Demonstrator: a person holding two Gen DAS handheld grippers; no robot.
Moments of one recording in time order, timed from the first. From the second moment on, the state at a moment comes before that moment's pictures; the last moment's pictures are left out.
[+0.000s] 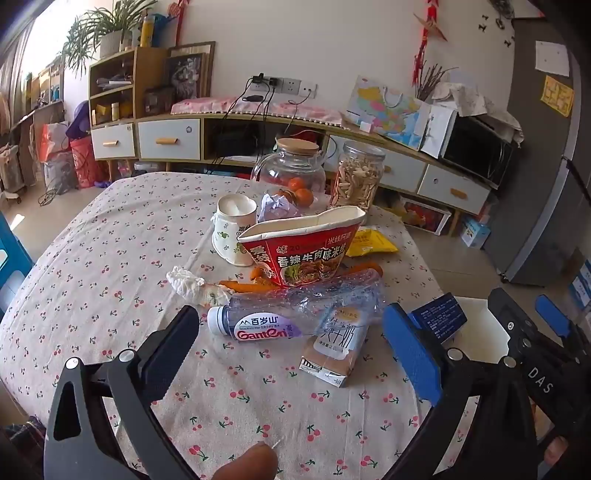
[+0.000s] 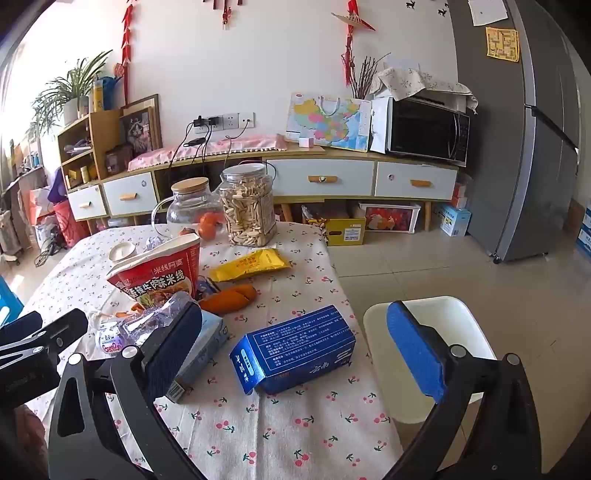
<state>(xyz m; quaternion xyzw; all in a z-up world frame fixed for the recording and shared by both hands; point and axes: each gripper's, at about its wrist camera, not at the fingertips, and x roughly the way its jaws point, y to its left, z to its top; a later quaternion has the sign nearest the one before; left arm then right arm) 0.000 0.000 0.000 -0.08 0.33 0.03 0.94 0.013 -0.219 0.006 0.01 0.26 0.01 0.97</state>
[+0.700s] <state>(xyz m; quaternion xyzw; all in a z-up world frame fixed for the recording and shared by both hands) 0.000 0.006 -0.006 -0.08 0.33 0.03 0.94 0.014 -0.213 0.000 0.00 0.28 0.02 0.96</state>
